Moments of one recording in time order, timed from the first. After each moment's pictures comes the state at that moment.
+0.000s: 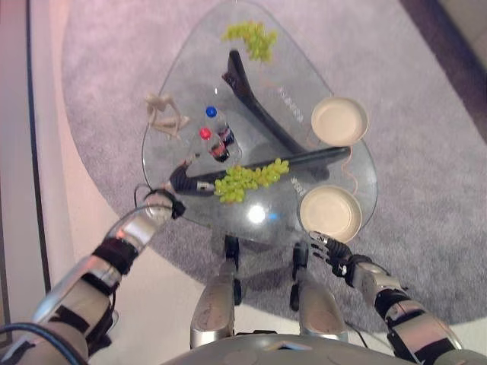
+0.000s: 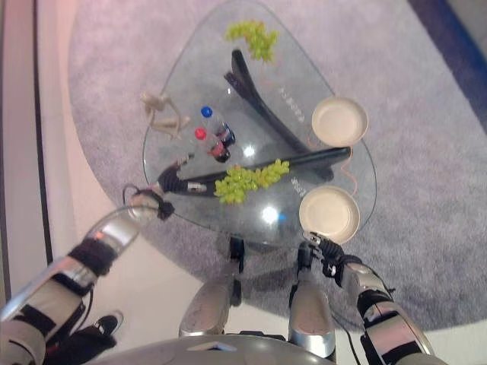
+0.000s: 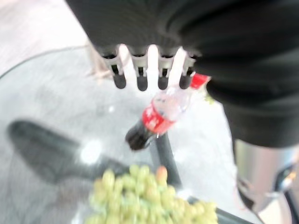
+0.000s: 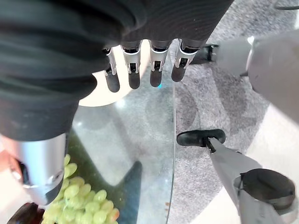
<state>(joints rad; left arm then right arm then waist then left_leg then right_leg) -0.67 0.64 -0.60 0.50 -0.02 0.07 0.16 -0.36 -0.38 0.32 1.02 0.71 0.07 0.24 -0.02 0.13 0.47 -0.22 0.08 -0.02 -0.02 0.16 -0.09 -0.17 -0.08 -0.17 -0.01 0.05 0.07</state>
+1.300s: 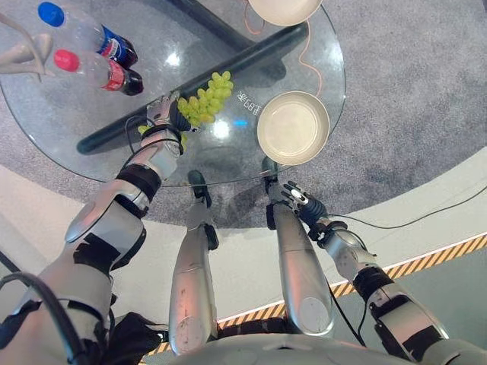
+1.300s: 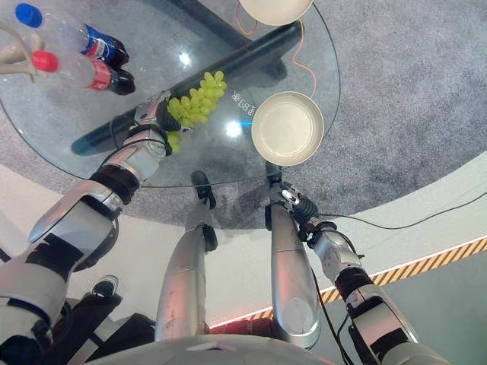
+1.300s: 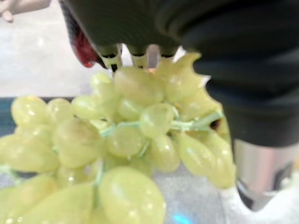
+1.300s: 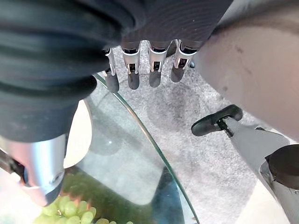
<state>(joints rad) -1.10 0.48 -0.74 1.00 0.18 0.33 0.31 -0.35 -0.33 0.41 0.76 0.93 -0.11 0.29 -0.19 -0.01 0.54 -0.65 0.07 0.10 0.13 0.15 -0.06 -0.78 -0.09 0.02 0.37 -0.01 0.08</state>
